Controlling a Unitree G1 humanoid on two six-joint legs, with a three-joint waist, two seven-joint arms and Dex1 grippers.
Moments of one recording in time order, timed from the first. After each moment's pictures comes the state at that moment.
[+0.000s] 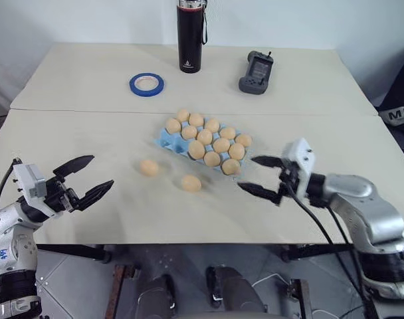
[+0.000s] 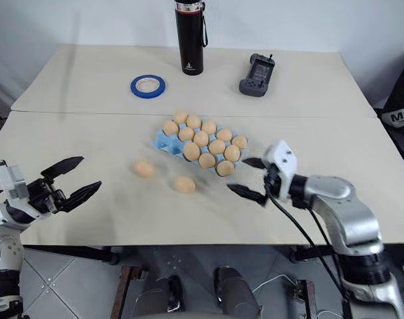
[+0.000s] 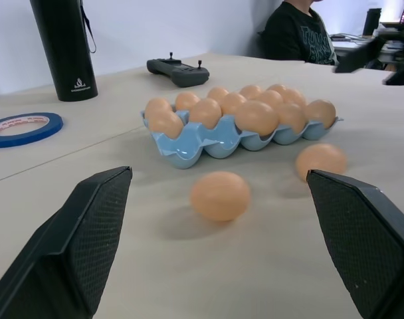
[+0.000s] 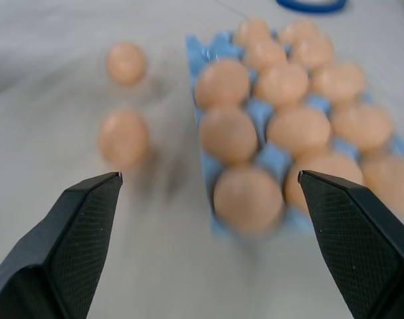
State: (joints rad) left arm -0.15 0.65 0.46 0.25 -0.60 -0.07 -1.18; right arm -0.25 -0.68 -0.08 -0.34 0.47 0.61 0.95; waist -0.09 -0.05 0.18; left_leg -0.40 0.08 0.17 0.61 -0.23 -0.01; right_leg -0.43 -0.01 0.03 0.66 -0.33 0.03
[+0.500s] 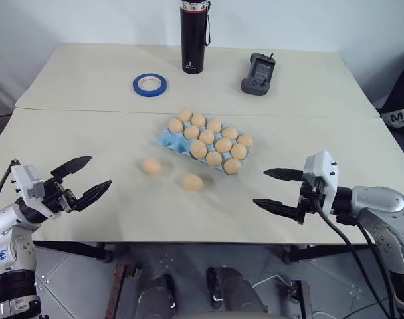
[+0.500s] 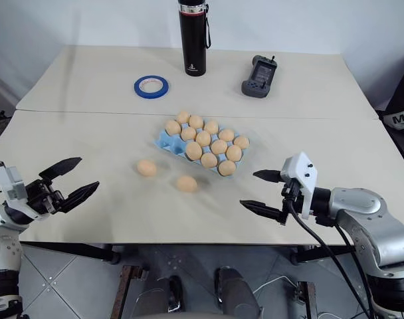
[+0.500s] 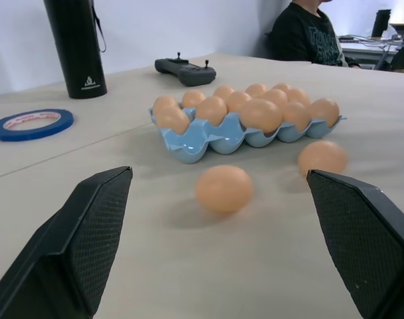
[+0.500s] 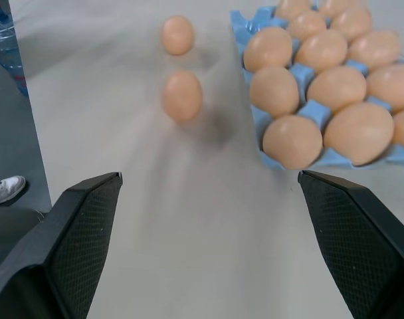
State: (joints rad) left arm -0.15 0.66 0.47 0.28 -0.60 -0.08 -1.19; right arm -0.17 -0.75 -0.14 -0.46 0.57 0.64 0.95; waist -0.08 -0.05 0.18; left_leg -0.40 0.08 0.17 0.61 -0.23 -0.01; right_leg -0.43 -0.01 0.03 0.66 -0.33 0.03
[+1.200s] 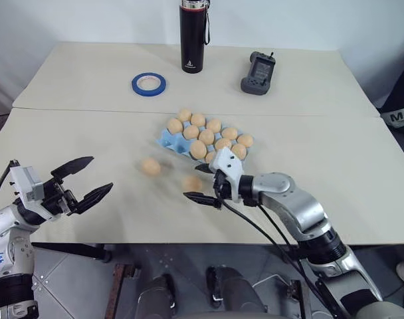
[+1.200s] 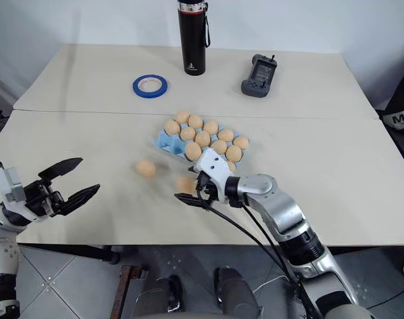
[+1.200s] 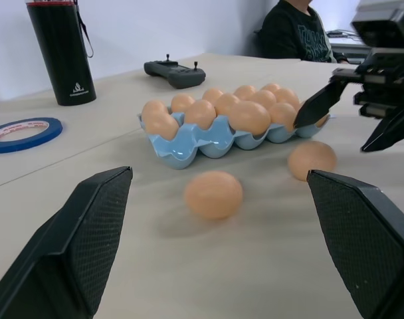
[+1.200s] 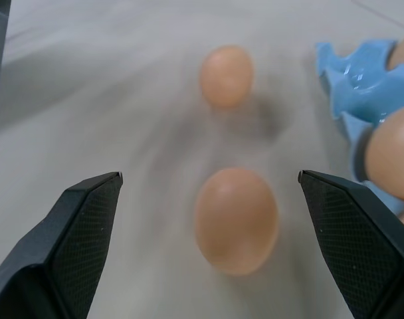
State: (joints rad) left arm -0.10 0.66 0.48 0.20 -0.61 -0.07 -1.18; right arm -0.55 -0.35 0.36 -0.15 0.29 0.59 0.74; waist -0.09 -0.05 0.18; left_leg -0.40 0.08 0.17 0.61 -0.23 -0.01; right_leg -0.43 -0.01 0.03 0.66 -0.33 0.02
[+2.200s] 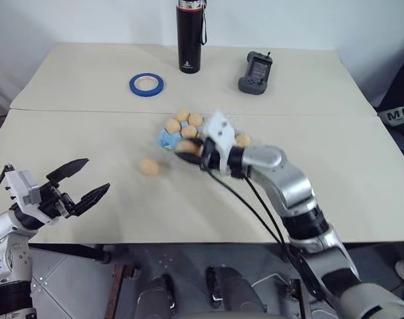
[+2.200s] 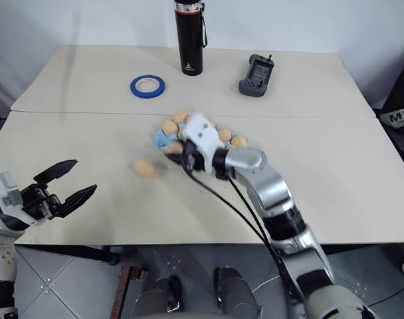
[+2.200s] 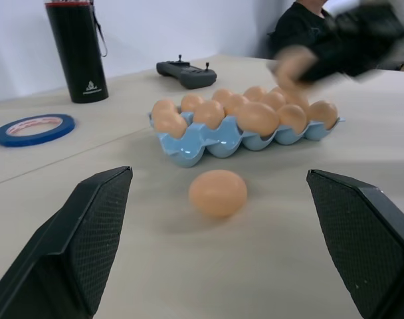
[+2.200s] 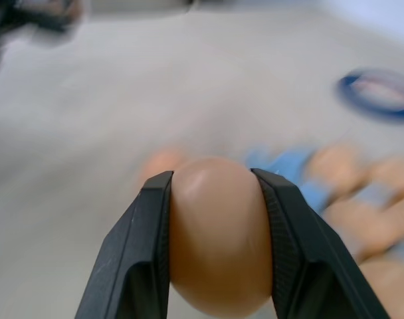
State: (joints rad) left arm -0.07 0.64 0.49 0.16 -0.62 -0.07 -1.14; right arm -0.82 -0.18 0.24 0.01 0.21 0.56 0.67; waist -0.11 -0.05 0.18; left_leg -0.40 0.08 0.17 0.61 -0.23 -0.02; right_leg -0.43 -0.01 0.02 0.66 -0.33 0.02
